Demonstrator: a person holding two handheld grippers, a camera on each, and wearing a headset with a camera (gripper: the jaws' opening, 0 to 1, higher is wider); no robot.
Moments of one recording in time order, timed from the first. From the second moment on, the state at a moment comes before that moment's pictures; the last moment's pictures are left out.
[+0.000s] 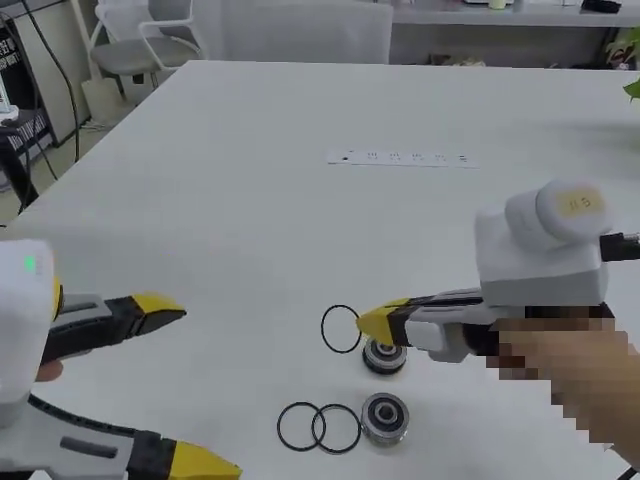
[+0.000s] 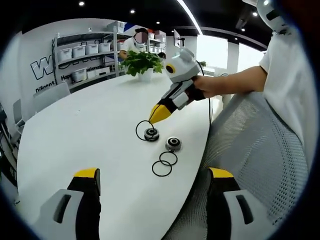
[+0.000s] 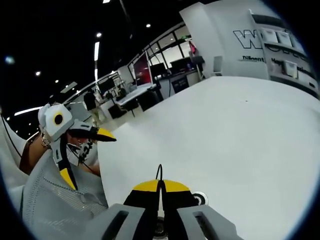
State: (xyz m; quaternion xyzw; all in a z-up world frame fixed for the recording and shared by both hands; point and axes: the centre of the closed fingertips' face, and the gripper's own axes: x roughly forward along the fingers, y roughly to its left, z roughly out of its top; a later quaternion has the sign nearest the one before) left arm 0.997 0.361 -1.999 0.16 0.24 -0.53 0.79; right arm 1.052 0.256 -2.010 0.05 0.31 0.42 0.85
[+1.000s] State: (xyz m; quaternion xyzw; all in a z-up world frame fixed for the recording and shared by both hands) left arm 0.977 0.352 -2.025 0.12 0.27 -0.53 0.79; right arm 1.010 0.307 -2.039 0.00 0.34 0.50 0.80
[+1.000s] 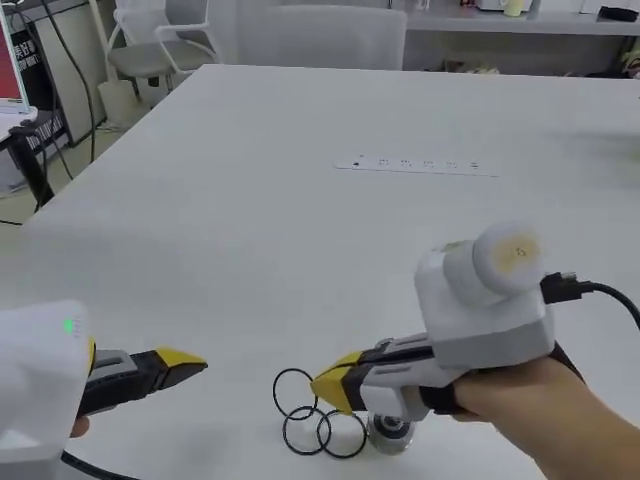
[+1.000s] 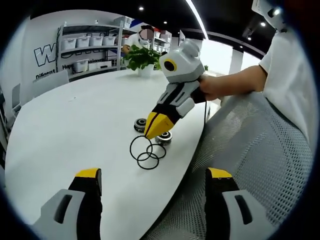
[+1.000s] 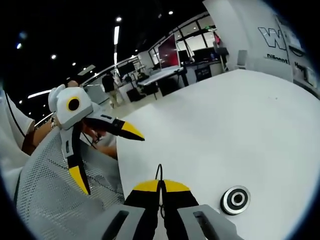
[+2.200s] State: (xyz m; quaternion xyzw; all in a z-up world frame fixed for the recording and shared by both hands) left arm 0.979 0.359 -2.030 0.13 0.28 -0.52 0.79; right arm 1.010 0.305 -2.065 -0.11 0.34 0.50 0.79
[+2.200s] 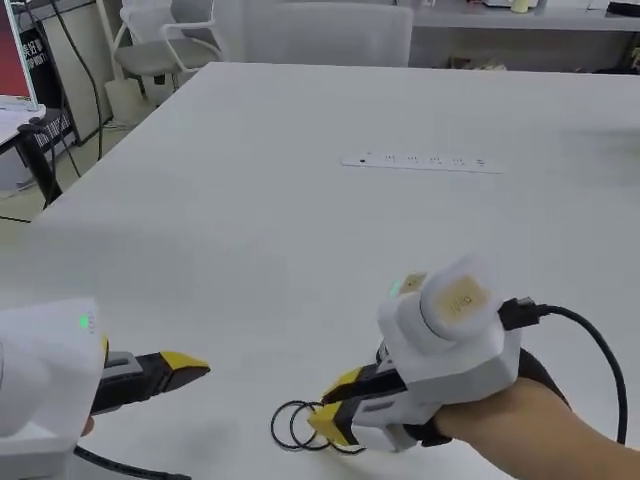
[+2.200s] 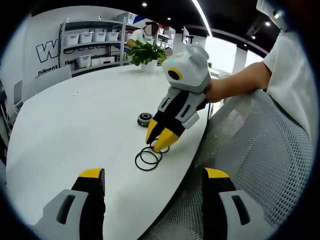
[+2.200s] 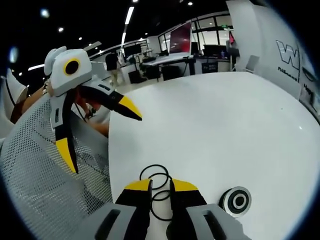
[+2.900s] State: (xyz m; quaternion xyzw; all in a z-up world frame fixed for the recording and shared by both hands) left arm 0.978 0.359 -2.031 0.14 0.29 -0.52 0.79; right arm 1.047 0.278 -2.001 0.02 0.28 0.46 0.84
